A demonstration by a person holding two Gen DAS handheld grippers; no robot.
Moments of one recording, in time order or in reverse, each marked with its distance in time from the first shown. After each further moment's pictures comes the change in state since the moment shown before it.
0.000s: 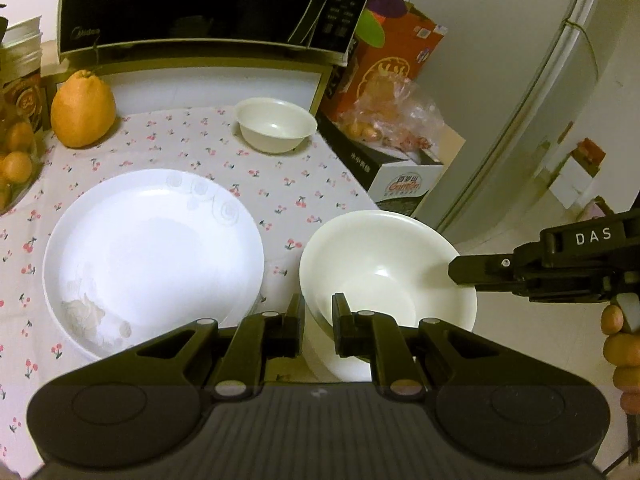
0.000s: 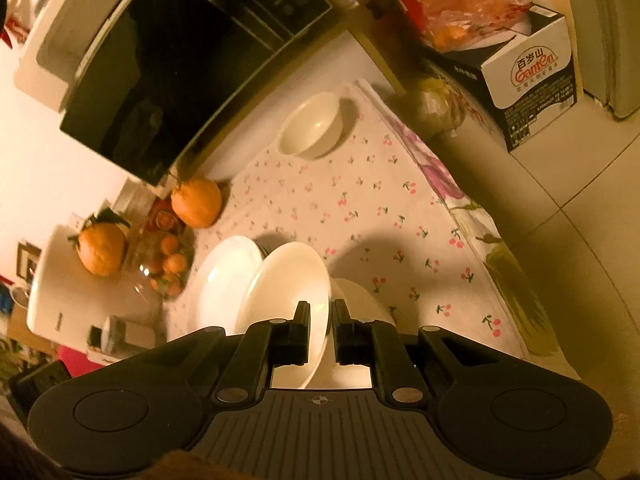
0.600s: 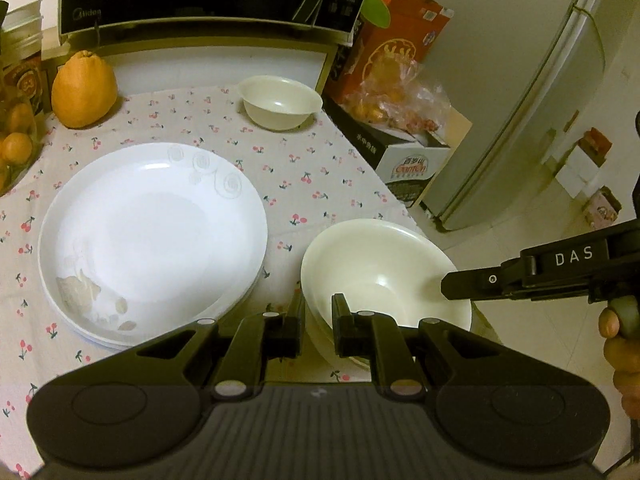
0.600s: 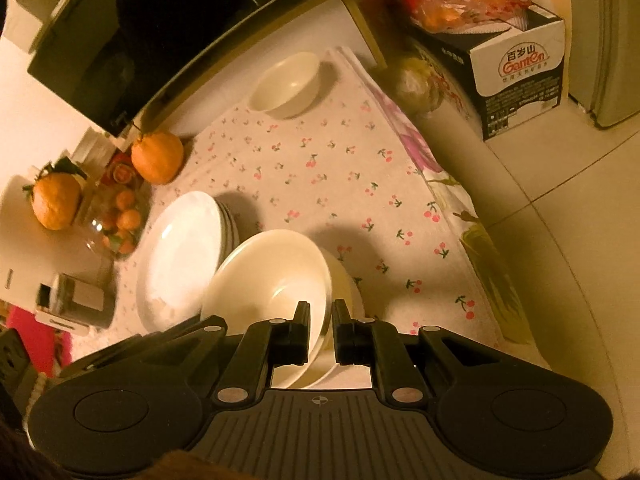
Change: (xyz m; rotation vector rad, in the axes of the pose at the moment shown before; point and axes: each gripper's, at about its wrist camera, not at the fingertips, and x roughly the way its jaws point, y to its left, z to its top) left arm 0.009 -0.001 -0.009 0.002 0.045 0.015; right arm 0.018 0.008 -0.009 -0.102 0.073 -0.154
